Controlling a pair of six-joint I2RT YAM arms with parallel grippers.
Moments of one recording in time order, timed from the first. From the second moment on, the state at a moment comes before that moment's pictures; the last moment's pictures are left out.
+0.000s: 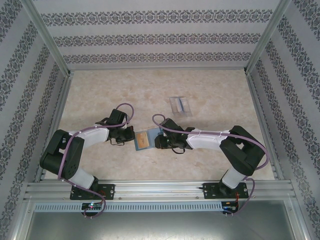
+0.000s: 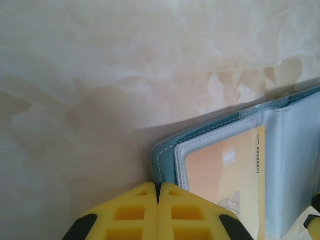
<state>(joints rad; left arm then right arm) -0.34 1.54 0.70 -0.27 0.32 -0.57 0.84 1.65 0.81 -0.17 -0.14 0.73</state>
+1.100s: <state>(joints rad) -0.34 1.53 0.70 -0.28 0.32 -0.57 0.83 1.72 0.80 0.17 -0.34 0.86</state>
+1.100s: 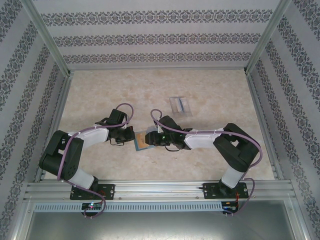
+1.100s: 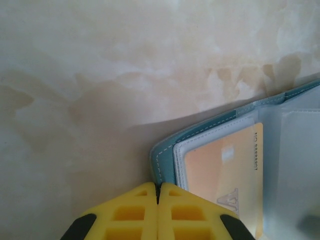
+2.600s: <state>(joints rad) -0.23 1.34 0.67 -0.34 0.33 -0.61 0.63 1.67 1.36 -0.52 0.29 0.39</state>
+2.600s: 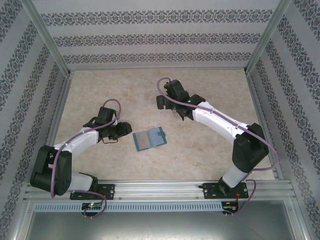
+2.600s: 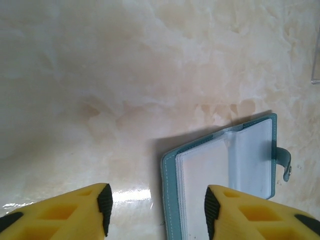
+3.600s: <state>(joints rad) -0.23 0.95 0.64 -0.55 0.16 -0.55 0.50 1.97 1.51 -0.71 0.43 0.23</state>
